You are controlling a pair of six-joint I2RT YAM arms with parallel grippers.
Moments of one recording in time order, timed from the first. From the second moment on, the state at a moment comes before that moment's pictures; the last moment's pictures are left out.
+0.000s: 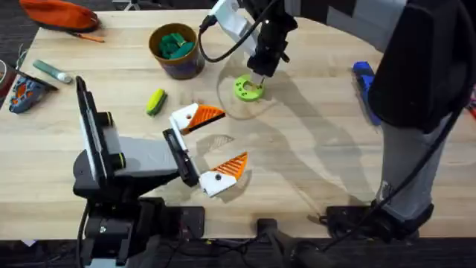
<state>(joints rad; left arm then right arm) -0.01 0.01 0.01 -0.11 1.08 0.06 0.52 2.24 1.92 -1.17 -0.06 -0.57</state>
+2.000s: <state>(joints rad) -0.01 0.01 0.01 -0.11 1.08 0.06 0.66 1.88 2.25 -1.59 -0.09 -0.57</state>
